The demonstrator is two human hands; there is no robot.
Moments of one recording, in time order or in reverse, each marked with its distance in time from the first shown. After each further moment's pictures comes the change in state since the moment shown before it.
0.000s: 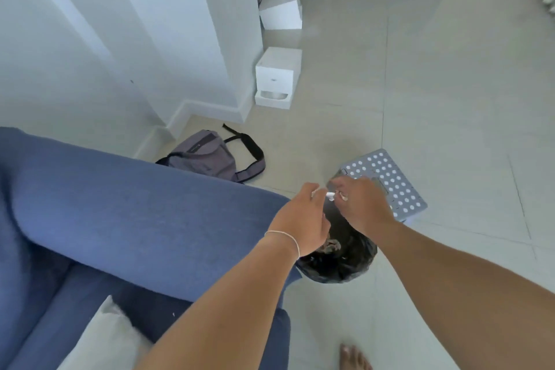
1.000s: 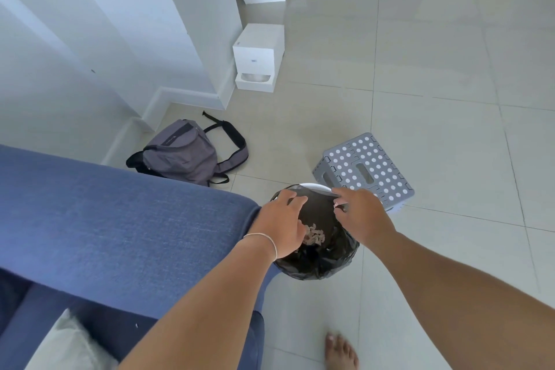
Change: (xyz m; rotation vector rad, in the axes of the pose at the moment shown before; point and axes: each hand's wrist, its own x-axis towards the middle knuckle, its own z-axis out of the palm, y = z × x) left_hand 0.052 -0.001 0.064 0.003 -0.114 -0.077; right_hand -0.007 0.089 0.014 0.110 -0.116 0.107
